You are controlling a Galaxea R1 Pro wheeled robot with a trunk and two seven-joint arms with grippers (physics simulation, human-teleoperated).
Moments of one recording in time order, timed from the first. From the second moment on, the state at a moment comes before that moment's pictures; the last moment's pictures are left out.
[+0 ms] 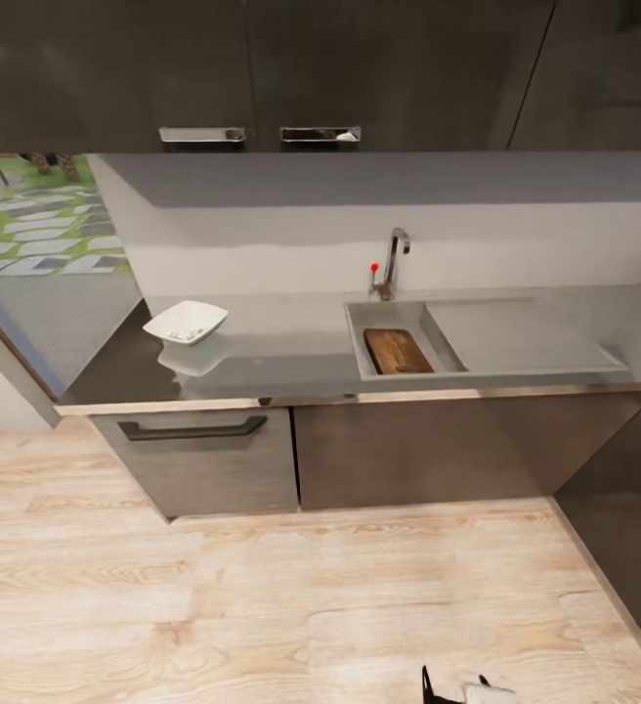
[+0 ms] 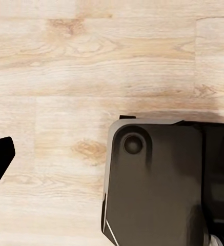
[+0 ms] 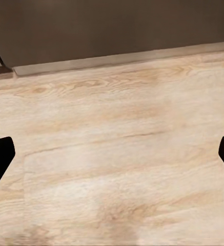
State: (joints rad) left arm 0.37 -0.01 0.08 -0.90 0.00 -0.25 0.04; right arm -0.39 -0.22 1.73 -0.60 -1.39 -0.83 -0.61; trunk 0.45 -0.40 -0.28
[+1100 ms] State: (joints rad) left arm 0.37 -0.01 0.08 -0.89 0.00 -0.25 0.04; right arm -0.10 -0.13 1.76 -0.35 -1.39 -0.99 -0.45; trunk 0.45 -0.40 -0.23
